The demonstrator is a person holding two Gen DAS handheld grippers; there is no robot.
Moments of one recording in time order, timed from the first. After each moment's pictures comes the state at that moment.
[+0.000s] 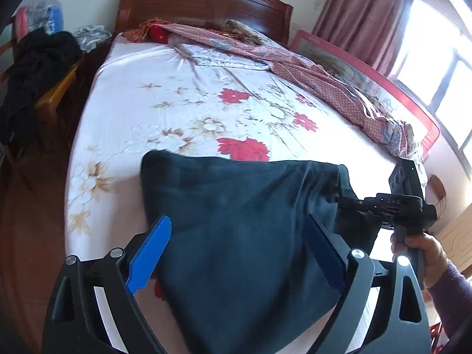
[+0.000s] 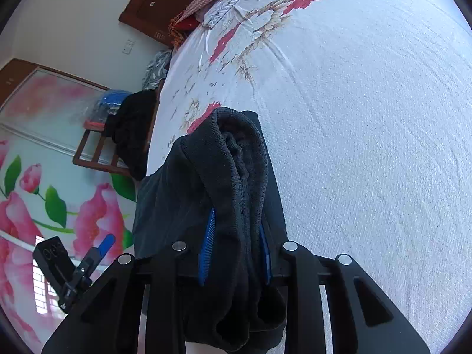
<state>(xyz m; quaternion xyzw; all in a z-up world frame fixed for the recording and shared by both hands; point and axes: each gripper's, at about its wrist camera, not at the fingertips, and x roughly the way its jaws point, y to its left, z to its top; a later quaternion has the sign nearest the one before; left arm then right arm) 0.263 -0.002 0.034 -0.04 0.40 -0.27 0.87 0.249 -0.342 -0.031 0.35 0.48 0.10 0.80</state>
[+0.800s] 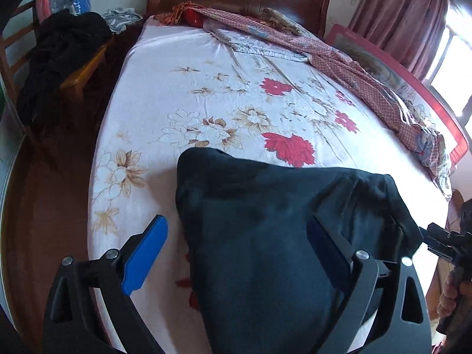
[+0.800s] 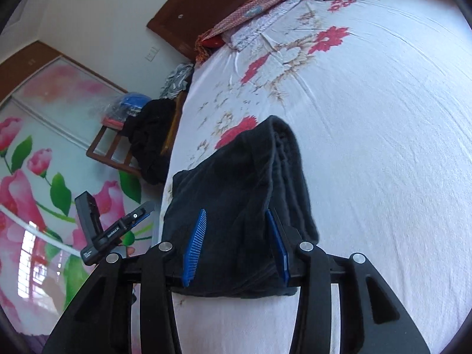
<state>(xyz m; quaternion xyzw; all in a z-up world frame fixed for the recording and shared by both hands) 0.279 0.031 0.025 -0.06 0.45 -0.18 0.87 0.174 -0.307 0.037 0.30 0.41 0.15 0.85</state>
